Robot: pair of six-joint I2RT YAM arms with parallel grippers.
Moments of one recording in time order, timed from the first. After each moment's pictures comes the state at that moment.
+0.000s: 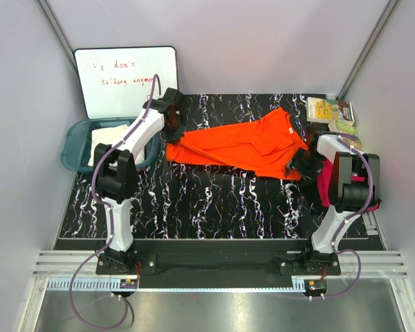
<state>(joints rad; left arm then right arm) -0.34 2.04 1.82 -0.95 -0.14 -0.50 -0.09 1.83 1.18 -0.80 -0.04 0.58</state>
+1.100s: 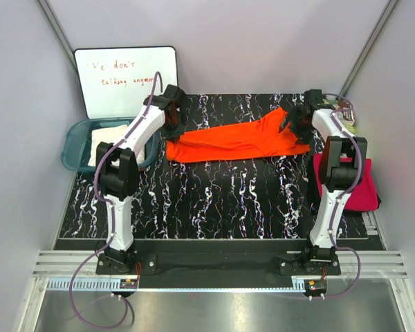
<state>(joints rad) -0.34 2.08 1.91 -1.02 -0.14 -0.46 -0.05 2.13 1.74 -0.65 -0.09 0.55</state>
